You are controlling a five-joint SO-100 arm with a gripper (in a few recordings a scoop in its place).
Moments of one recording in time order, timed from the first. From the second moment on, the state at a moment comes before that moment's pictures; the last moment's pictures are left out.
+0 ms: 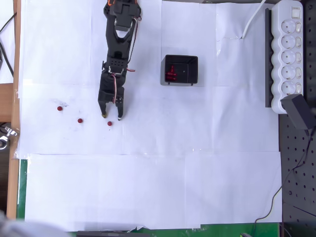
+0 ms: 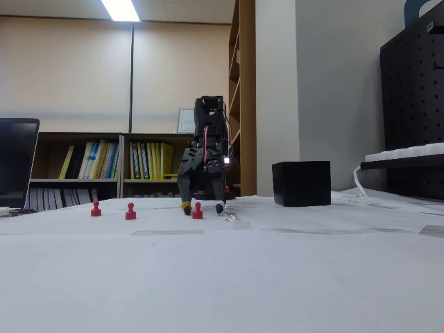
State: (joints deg) arm 6.7 104.7 53.5 -21.7 -89.2
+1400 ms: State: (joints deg) arm 6.4 112.9 59.1 -28.2 -86.9
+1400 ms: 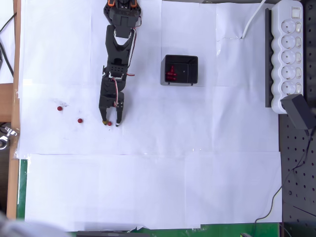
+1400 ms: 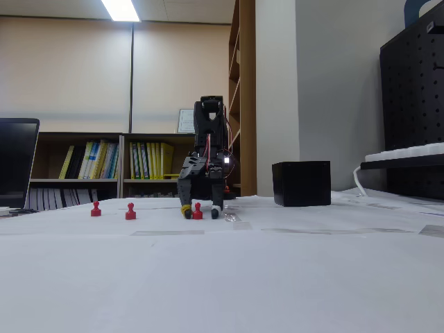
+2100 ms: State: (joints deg) arm -0.4 90.4 73.0 44.6 -102.4
